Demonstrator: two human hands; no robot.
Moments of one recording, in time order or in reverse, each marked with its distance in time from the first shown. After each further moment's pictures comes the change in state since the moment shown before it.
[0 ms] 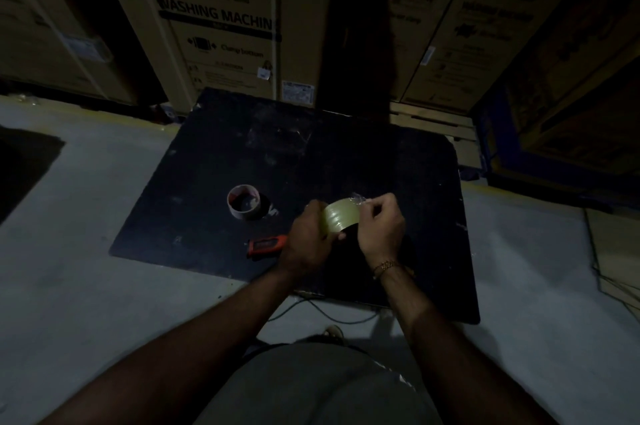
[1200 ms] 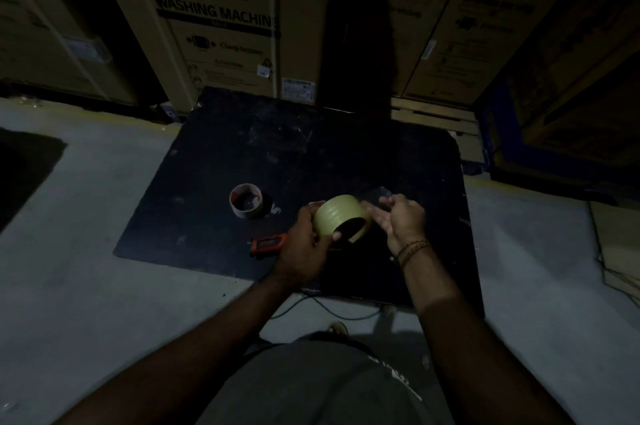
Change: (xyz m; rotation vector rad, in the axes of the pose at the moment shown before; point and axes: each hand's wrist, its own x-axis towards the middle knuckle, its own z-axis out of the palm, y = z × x) left_hand -0.014 -0.025 -0.003 -0.180 -0.021 0.029; right_hand 0.044 0.013 -0.013 0.805 -0.127 0.658
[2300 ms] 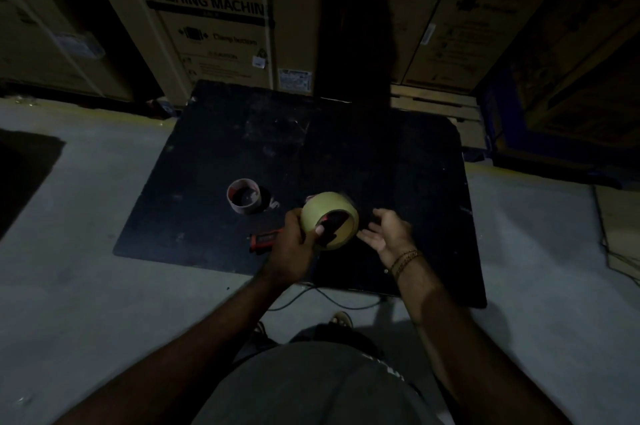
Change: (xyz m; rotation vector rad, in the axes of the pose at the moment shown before) left_hand -0.006 -0.012 -0.007 -0.037 0.012 -0.147; right_hand -0.001 0.035 -0.013 -0.066 0.022 0.295
